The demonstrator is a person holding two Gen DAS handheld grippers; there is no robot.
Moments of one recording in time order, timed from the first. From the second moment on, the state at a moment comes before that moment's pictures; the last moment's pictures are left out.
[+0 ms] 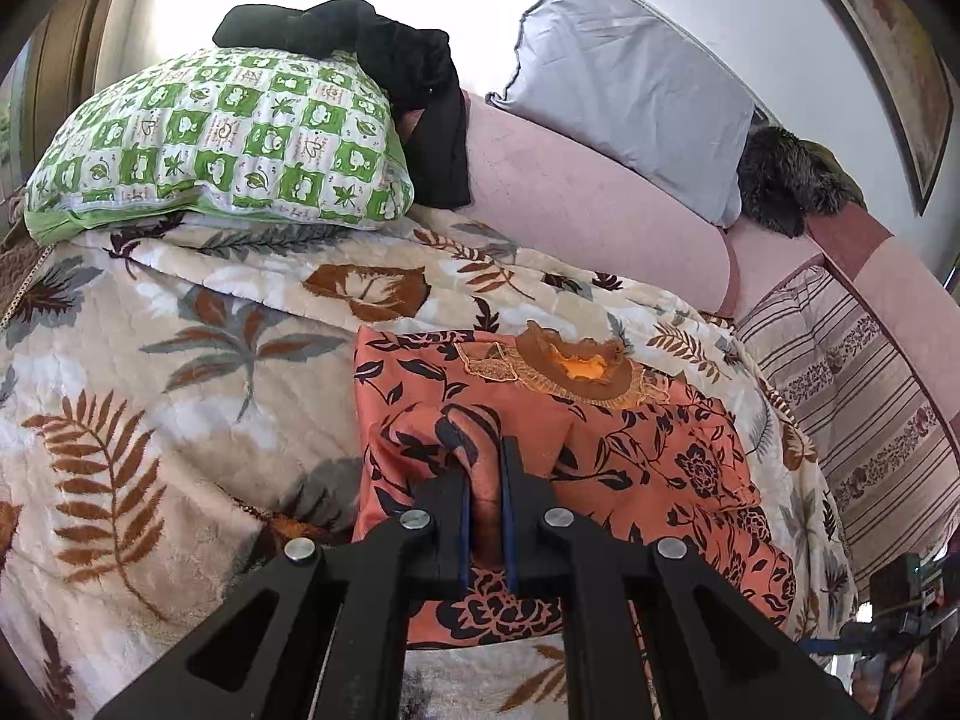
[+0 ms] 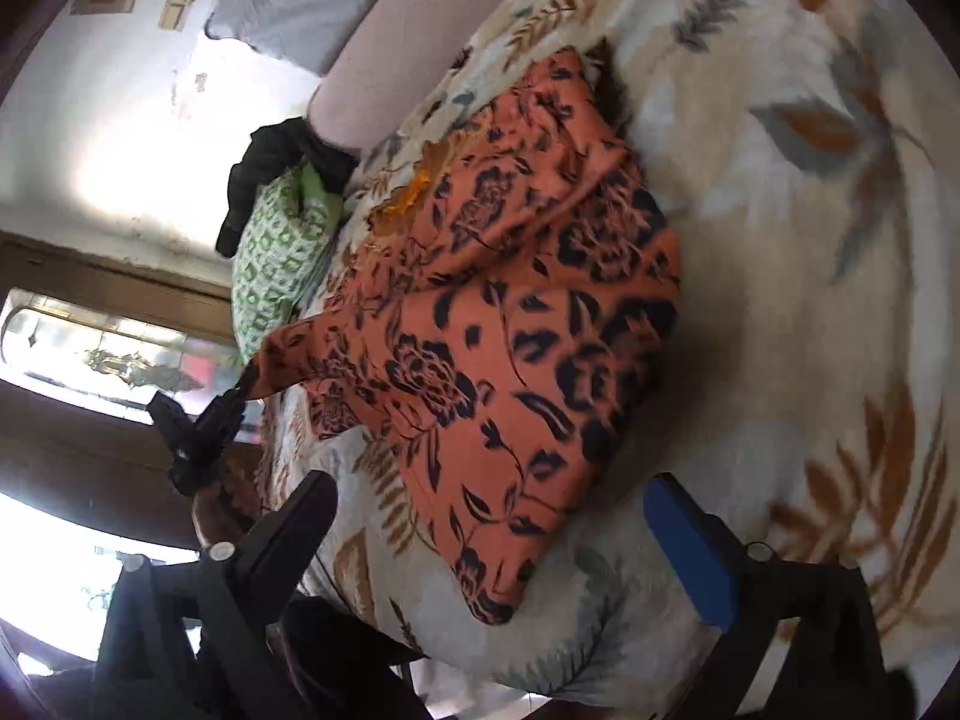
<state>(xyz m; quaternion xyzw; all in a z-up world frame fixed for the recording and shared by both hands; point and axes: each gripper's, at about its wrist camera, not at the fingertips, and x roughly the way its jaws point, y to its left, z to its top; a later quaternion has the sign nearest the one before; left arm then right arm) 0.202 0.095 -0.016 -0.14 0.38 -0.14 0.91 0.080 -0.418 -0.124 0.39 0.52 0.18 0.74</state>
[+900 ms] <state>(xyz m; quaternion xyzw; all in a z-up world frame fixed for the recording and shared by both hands) 0.301 0.102 -0.013 -0.14 0.41 -0.12 0.90 0.291 -0.482 -0.064 0.48 0.36 0.19 0.78</state>
